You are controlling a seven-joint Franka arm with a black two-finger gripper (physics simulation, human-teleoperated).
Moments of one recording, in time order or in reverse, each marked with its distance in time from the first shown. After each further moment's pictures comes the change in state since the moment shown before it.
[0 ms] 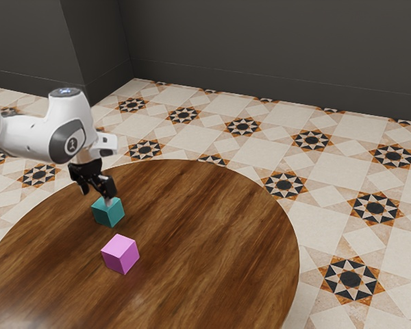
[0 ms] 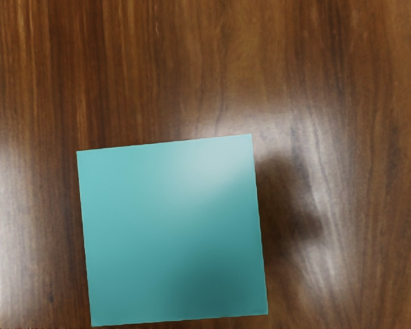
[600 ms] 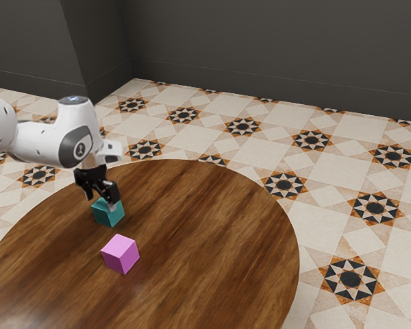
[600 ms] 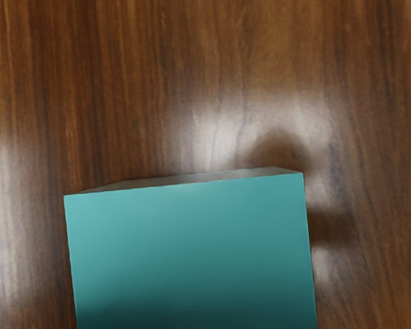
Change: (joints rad) arm 0.009 0.117 0.003 0.077 -0.011 0.003 0.022
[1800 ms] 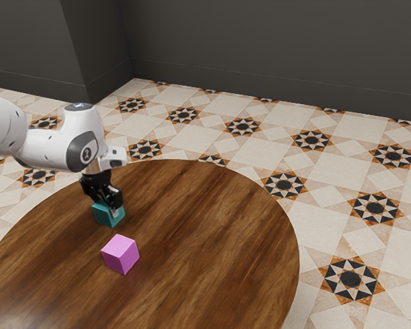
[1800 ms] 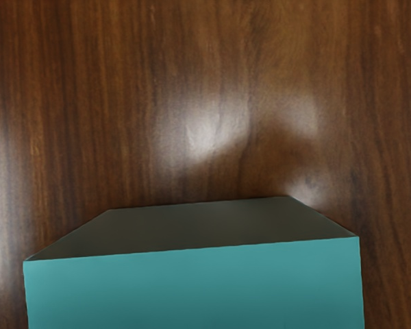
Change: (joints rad) arm 0.006 0.084 -0.003 0.053 -0.040 0.003 0.010
